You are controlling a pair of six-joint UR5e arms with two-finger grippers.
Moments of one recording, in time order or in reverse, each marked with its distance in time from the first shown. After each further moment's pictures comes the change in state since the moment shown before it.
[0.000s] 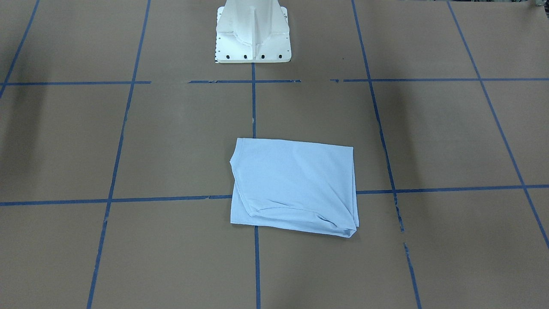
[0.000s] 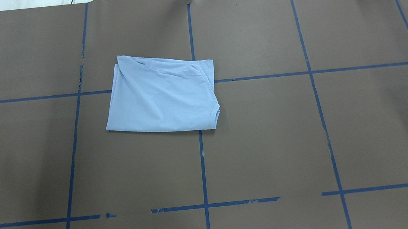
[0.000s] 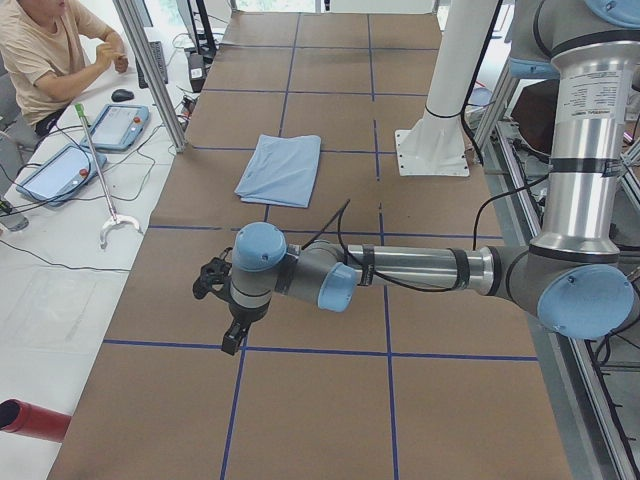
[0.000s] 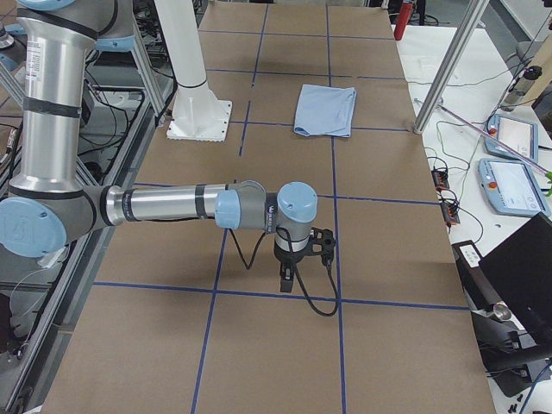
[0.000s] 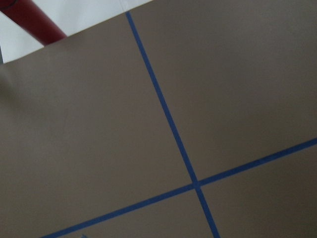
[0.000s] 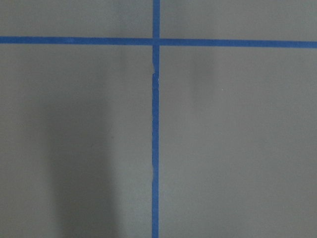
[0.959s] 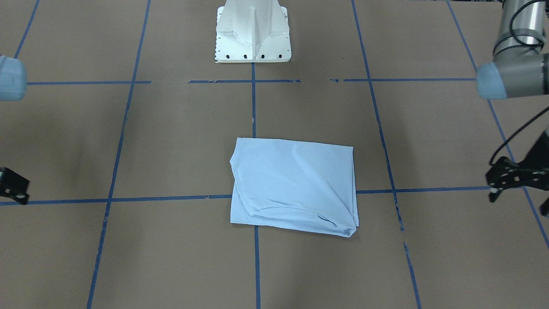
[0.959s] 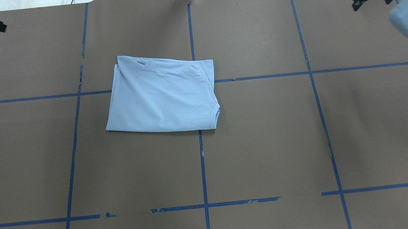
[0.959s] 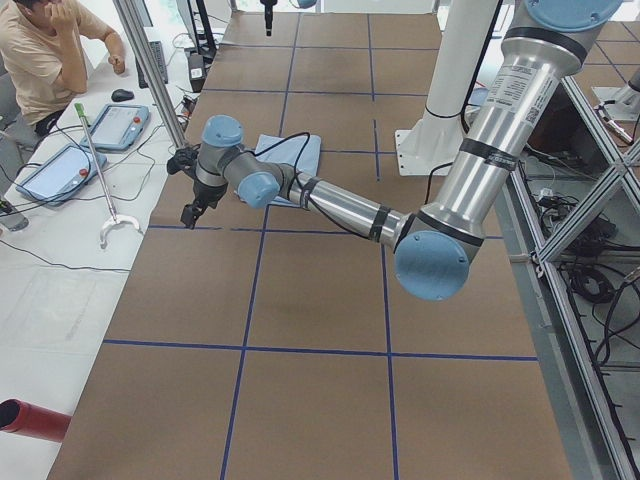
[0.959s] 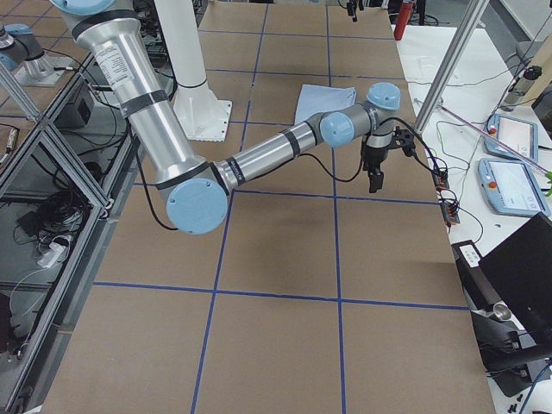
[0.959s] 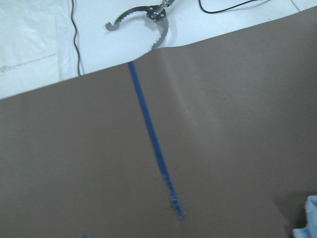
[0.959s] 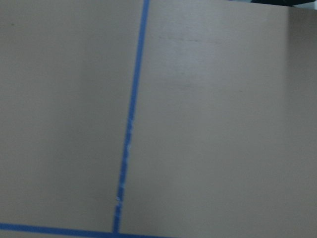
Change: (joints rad) left arm 0.306 -0.364 0.040 -0.116 0.176 -0.340; right arm -0.240 0.581 -0.208 0.031 -0.057 0.297
